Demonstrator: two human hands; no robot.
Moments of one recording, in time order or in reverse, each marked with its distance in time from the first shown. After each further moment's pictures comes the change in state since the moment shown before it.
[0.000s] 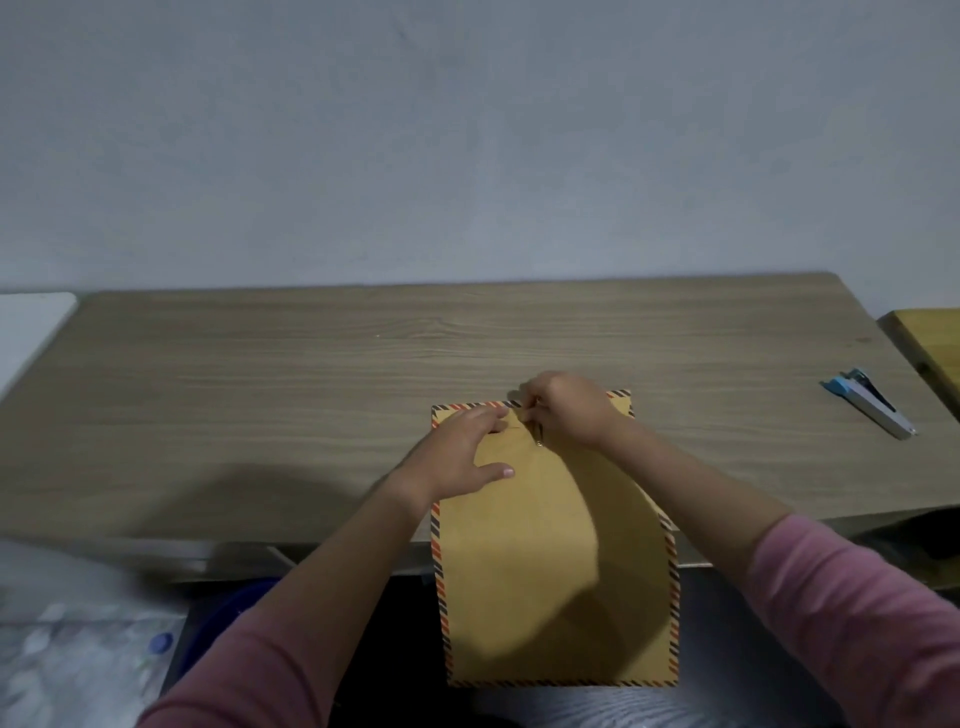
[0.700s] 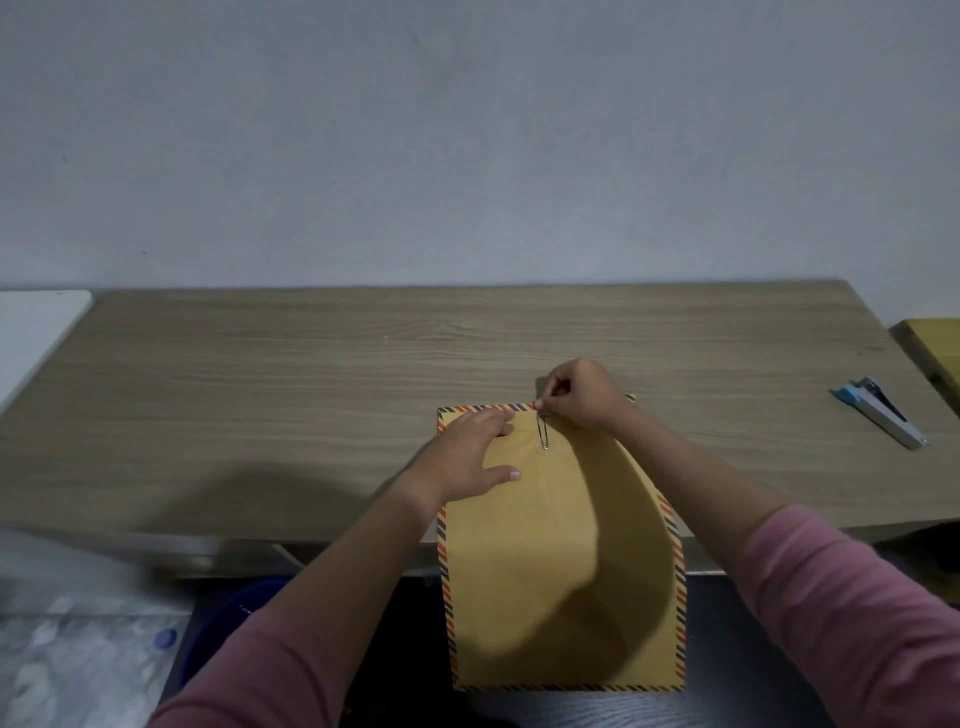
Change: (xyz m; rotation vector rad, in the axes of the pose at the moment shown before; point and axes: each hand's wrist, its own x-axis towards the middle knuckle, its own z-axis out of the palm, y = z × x) left_hand 0.001 0.005 0.000 0.038 -0.007 -0.019; right_hand 0.014 0.018 -0.003 0.349 0.067 0.237
